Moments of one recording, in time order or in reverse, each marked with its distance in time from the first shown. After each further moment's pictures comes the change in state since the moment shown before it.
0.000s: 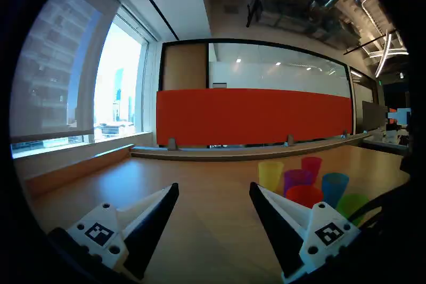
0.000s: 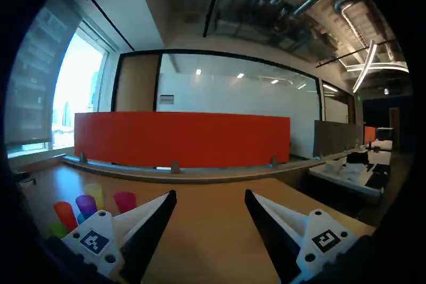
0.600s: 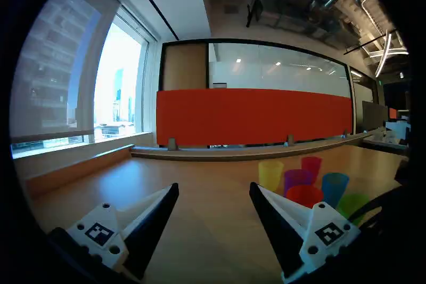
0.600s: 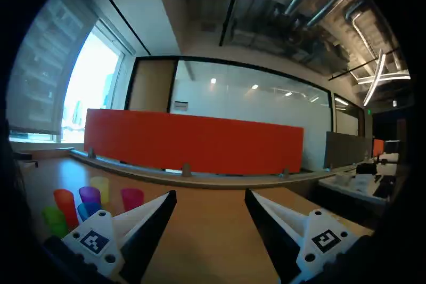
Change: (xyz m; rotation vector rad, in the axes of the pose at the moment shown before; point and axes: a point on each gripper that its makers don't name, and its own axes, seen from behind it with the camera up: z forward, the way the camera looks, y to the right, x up) left arm 0.000 -0.001 -0.001 0.001 0.000 0.001; right arm -0.030 -0.027 0.007 0.090 0.050 -0.048
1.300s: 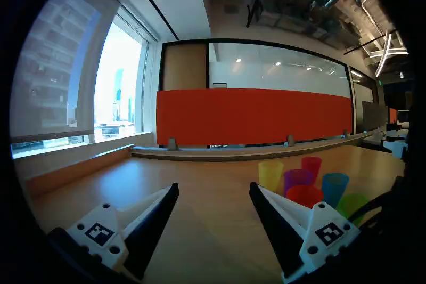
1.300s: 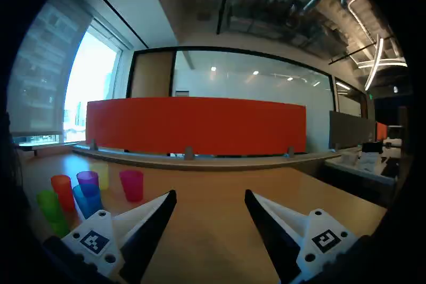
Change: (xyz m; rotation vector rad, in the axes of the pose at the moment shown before) left arm 0.000 0.000 0.000 0.000 0.000 0.000; right arm -0.054 0.010 0.006 0.015 -0.060 0.055
